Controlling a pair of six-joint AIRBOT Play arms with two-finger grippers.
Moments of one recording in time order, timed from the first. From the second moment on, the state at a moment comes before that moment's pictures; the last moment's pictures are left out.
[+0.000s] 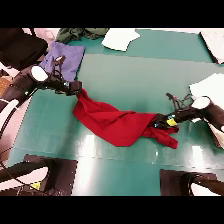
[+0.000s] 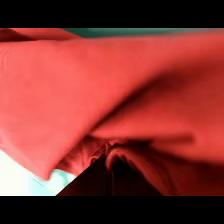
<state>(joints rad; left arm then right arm) -0.07 -1.24 1.04 1.15 -0.86 -1.58 0.17 -1.33 0.85 -0.95 1.20 1.45</state>
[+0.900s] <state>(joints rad) -0.05 -1.28 1.02 1.24 -1.09 -1.56 -0.18 -0.93 0.69 -1.07 1.29 1.41</state>
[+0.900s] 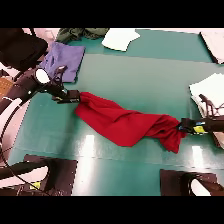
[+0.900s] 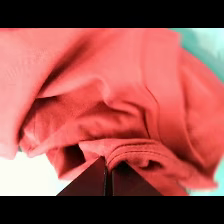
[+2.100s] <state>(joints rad) -0.05 -1.36 0.92 0.71 -1.24 -1.05 -0.29 -0.88 0.69 -1.02 1.33 1.35</state>
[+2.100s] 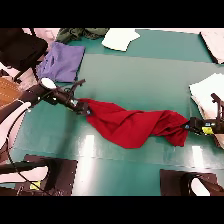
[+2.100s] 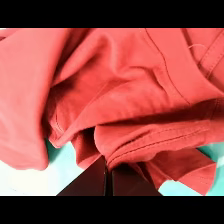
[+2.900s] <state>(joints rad) -0.05 -1.30 1.21 0.48 -0.92 -1.35 -0.38 -0.66 0.69 -0.97 1.03 1.39</state>
